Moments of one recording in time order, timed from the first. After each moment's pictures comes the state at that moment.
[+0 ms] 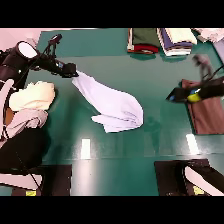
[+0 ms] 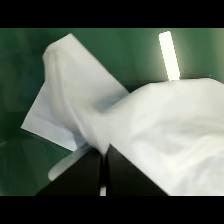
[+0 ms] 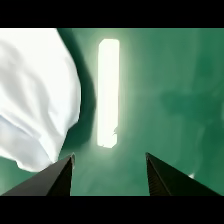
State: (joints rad) left arm -0.12 -1.56 1.58 1.03 -1.11 -1.35; right arm -0.11 -1.02 0.92 -1.08 1.26 1.43
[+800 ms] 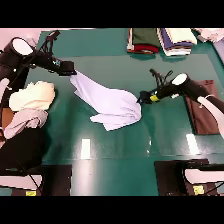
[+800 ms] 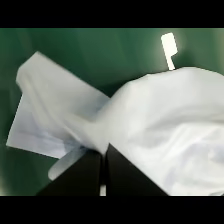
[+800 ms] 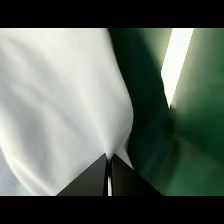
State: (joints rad) left arm -0.12 -1.50 1.59 1.05 -1.13 -1.36; right arm 0.11 -1.45 1.10 -0.85 1.03 1.25
